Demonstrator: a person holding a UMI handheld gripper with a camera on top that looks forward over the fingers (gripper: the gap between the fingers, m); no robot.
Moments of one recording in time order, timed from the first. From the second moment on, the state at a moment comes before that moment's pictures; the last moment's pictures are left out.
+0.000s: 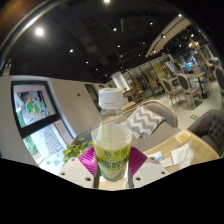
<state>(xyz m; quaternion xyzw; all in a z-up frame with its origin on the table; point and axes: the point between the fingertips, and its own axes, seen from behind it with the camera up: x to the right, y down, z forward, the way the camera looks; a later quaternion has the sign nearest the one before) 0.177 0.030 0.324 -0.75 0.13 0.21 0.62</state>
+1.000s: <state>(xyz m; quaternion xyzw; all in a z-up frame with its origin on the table) 0.281 -0.002 0.060 -0.86 0.06 0.01 0.51</state>
